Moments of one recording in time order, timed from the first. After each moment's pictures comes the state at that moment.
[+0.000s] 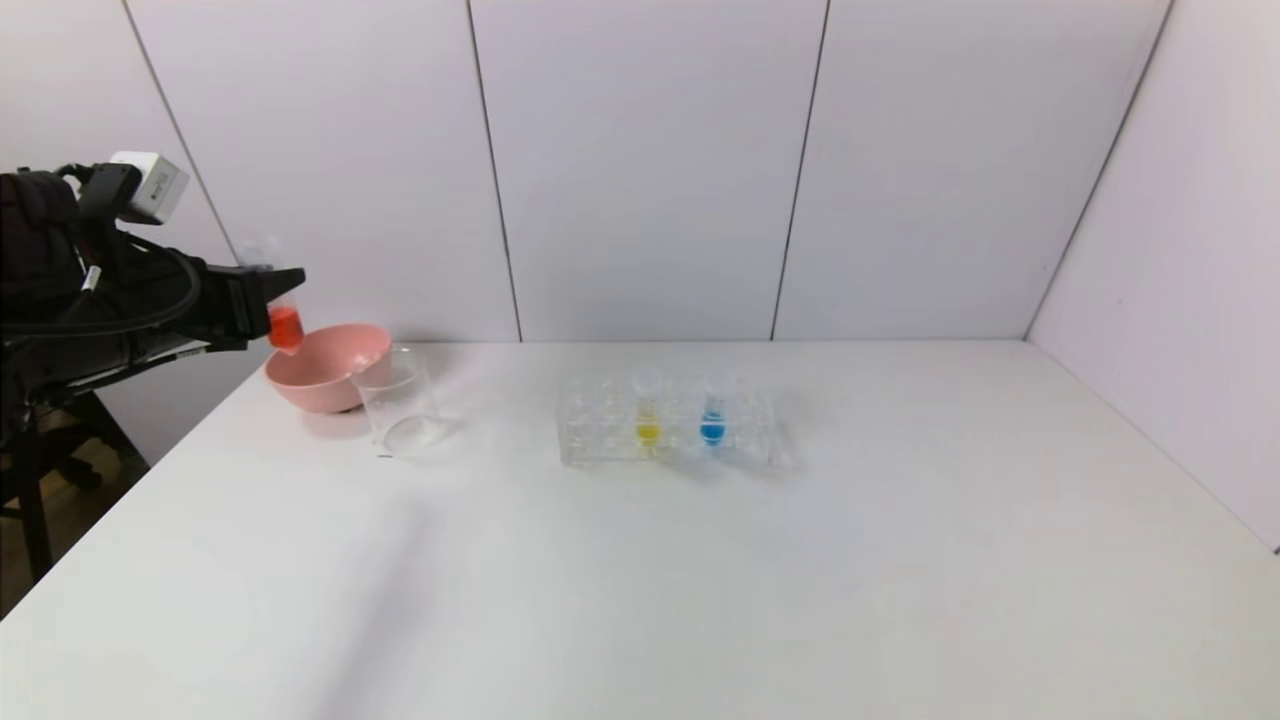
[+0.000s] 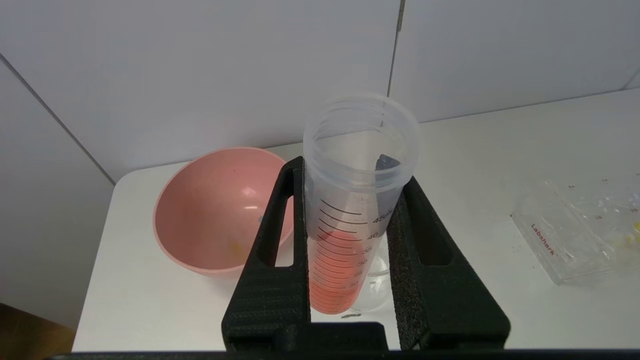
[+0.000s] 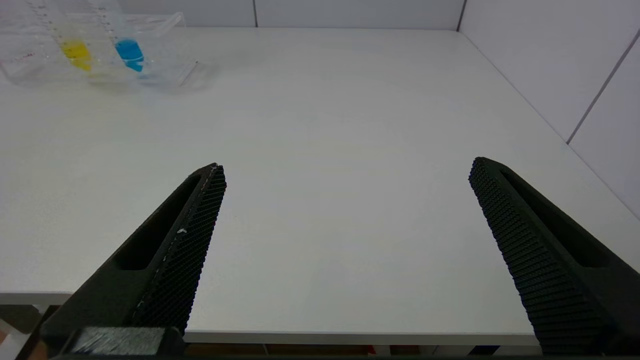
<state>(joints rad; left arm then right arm) 0.15 1.64 -0.95 -0.59 -0.35 0.07 0.00 0.00 0.00 0.01 0.00 0.00</state>
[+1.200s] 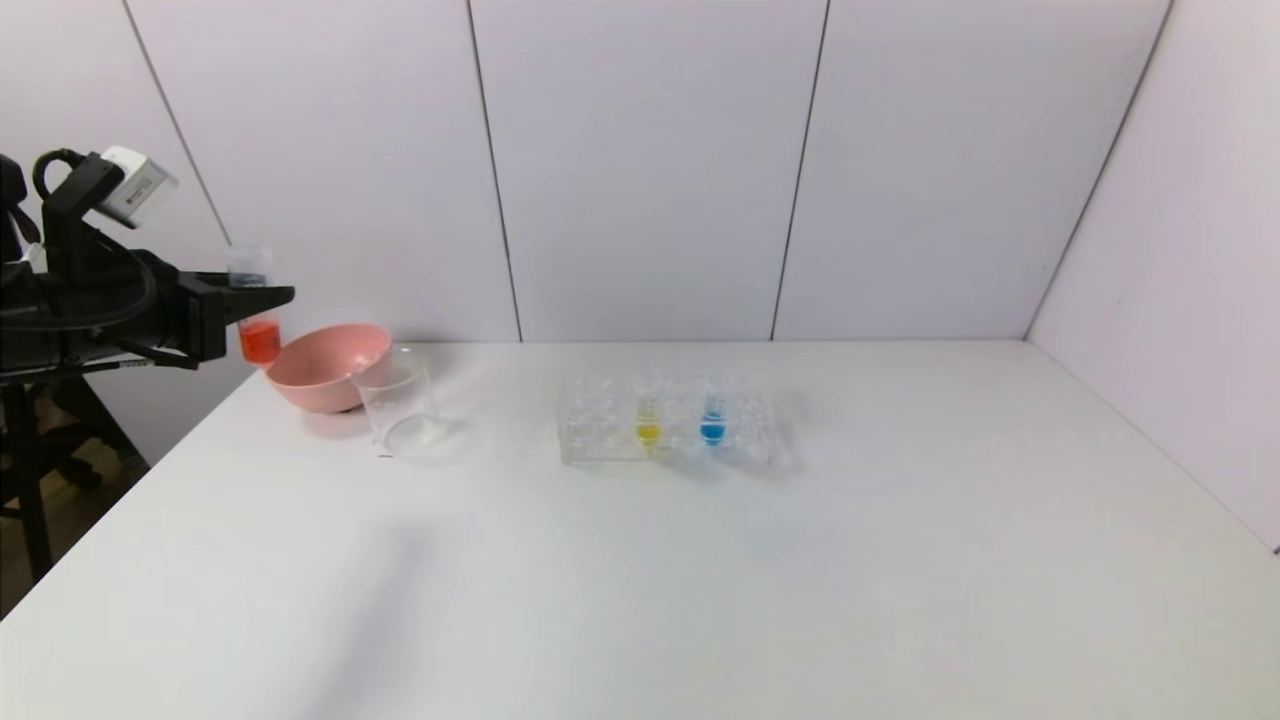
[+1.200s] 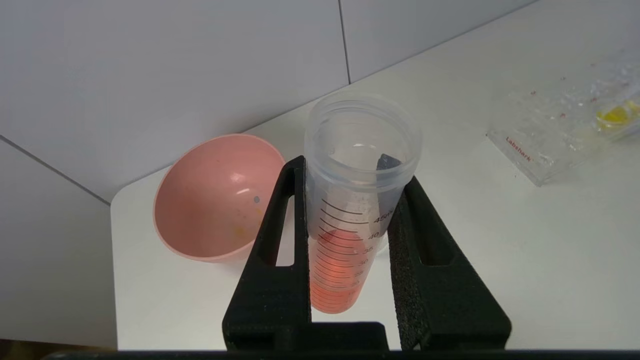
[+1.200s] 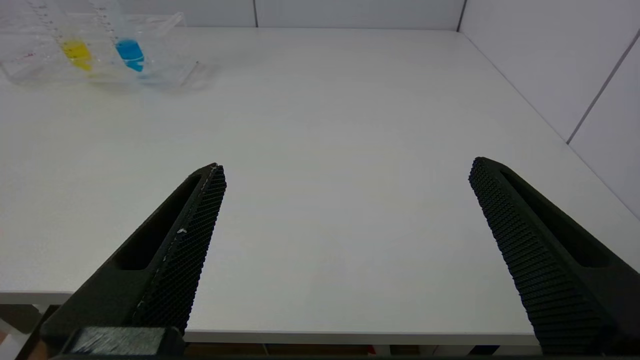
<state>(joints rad) 0.24 1.60 -1.07 -0.27 -0.59 0.35 0.00 0.00 0.00 0.01 0.00 0.00</state>
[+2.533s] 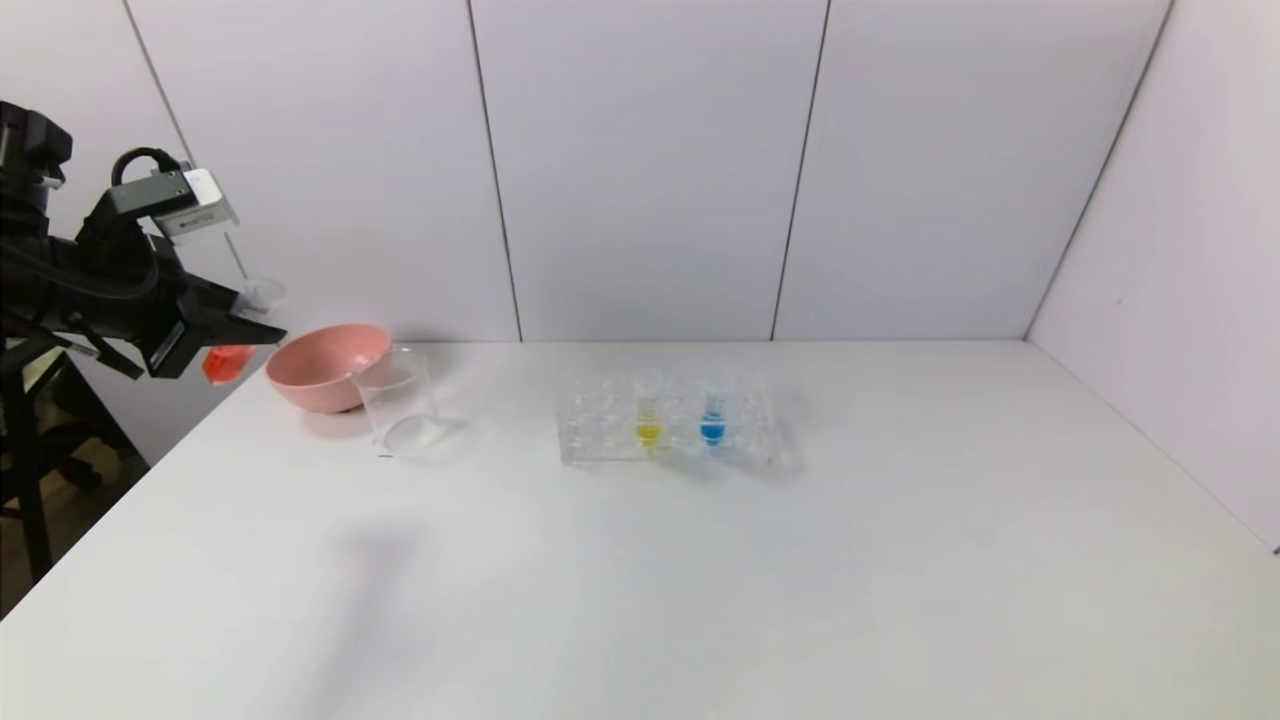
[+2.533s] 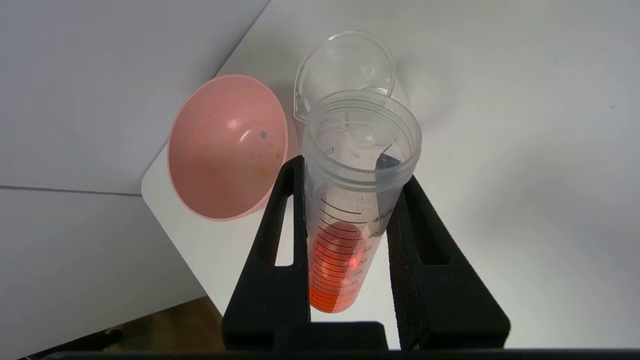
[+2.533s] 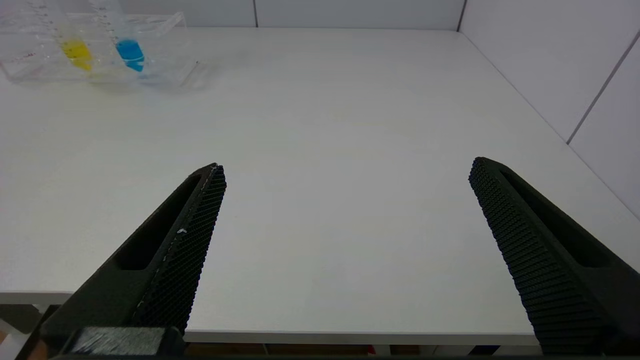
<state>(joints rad) 0.25 1.74 -1.54 0.50 -0.56 0.97 0.00 0.00 0.00 0.01 0.00 0.00</state>
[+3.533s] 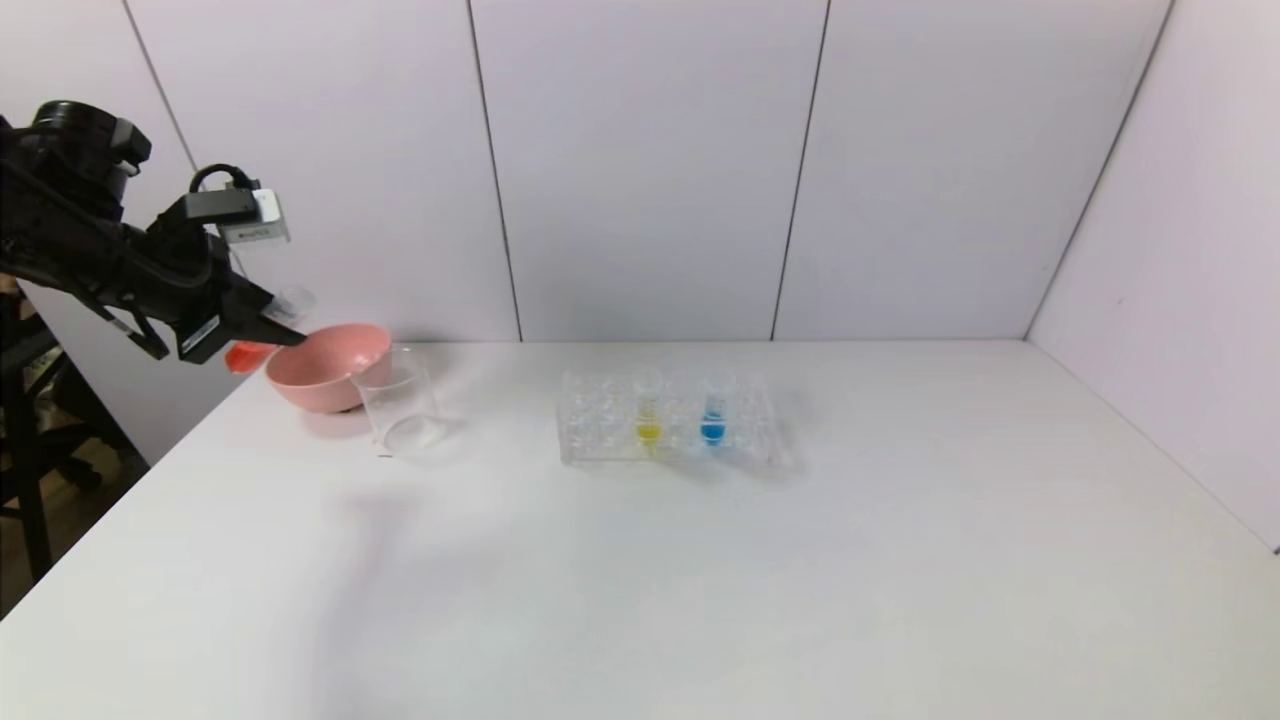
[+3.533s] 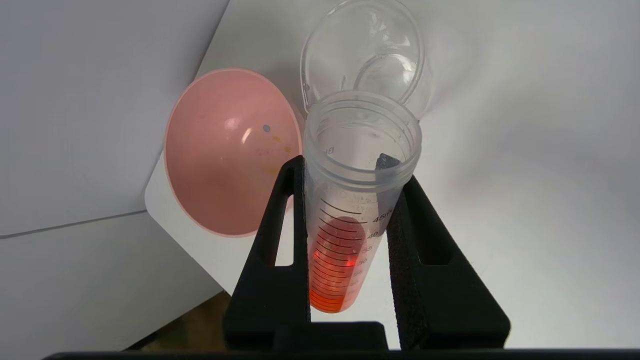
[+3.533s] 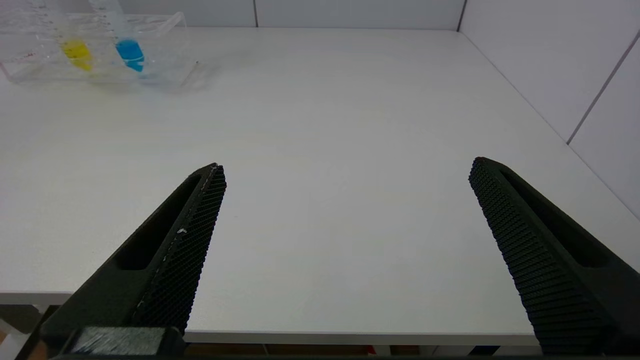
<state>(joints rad) 0.22 1.99 -1.95 0.82 -0.49 1.16 0.00 0.00 0.00 0.01 0.00 0.00</state>
